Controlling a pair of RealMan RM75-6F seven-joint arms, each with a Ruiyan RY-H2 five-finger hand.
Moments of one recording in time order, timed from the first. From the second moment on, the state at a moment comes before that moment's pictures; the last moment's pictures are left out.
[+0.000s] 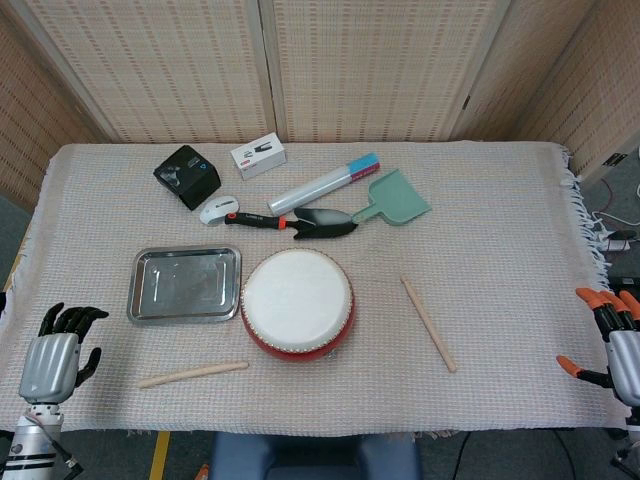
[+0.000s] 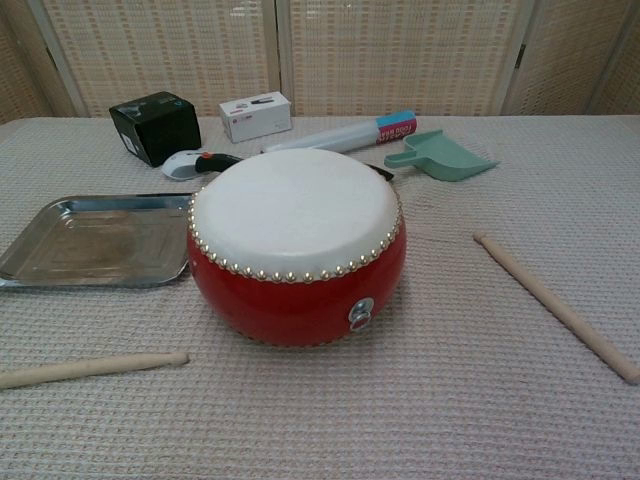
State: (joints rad) left arm -0.13 -1.24 -0.08 -1.71 1.41 1.47 0.23; right arm 0.03 -1.08 0.06 -1.53 -1.50 1.50 0.19
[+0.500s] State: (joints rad) left arm -0.15 -1.26 -0.08 -1.72 1.46 1.47 0.18; right arm 0.02 -1.09 0.08 -1.53 -1.50 1.55 0.17
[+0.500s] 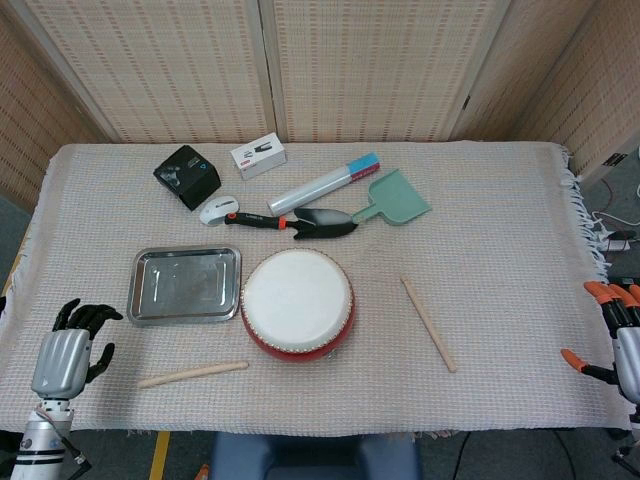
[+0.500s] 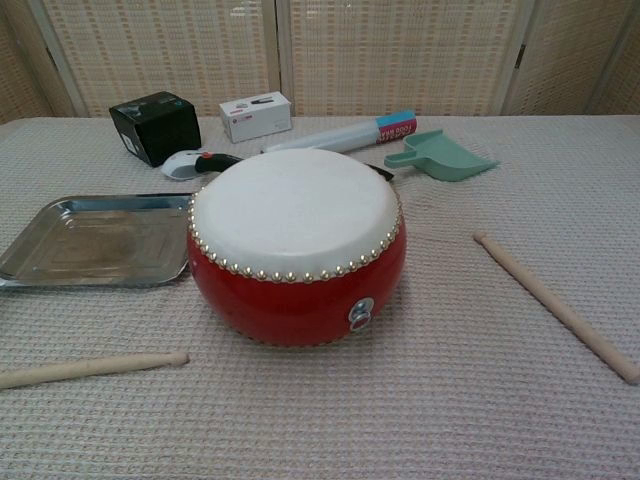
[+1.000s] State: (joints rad) left arm -0.27 -1.34 -0.05 -1.74 1.45 1.22 0.16; right arm 0.02 -1.08 0.08 -1.53 -1.50 1.54 0.18
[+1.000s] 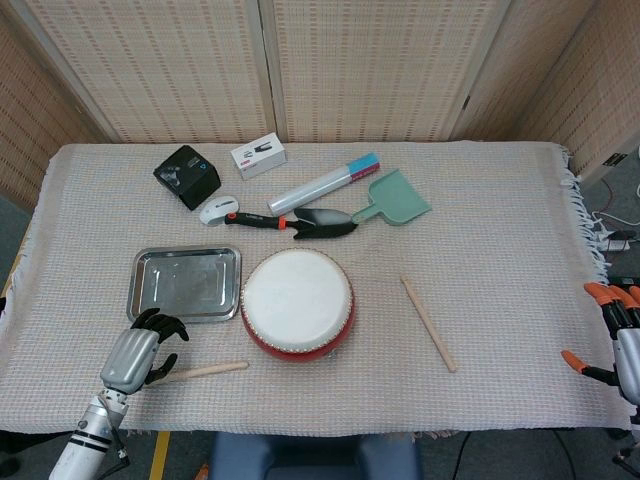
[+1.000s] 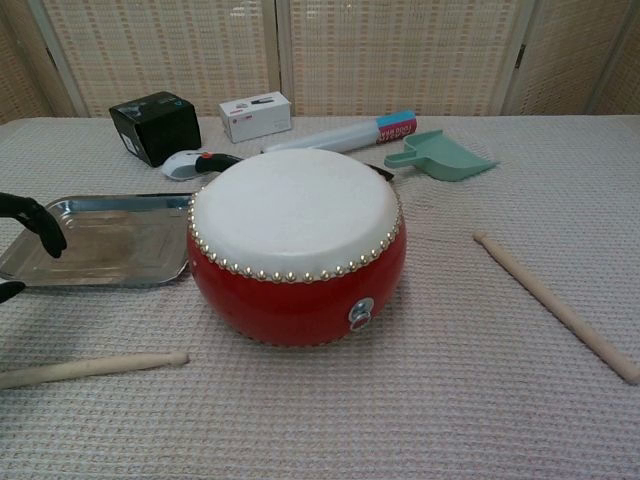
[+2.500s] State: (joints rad) left arm -0.37 -1.58 -0.02 -1.68 1.13 1.09 0.42; right arm 0.03 -1.08 0.07 -1.53 -1.48 1.49 0.20
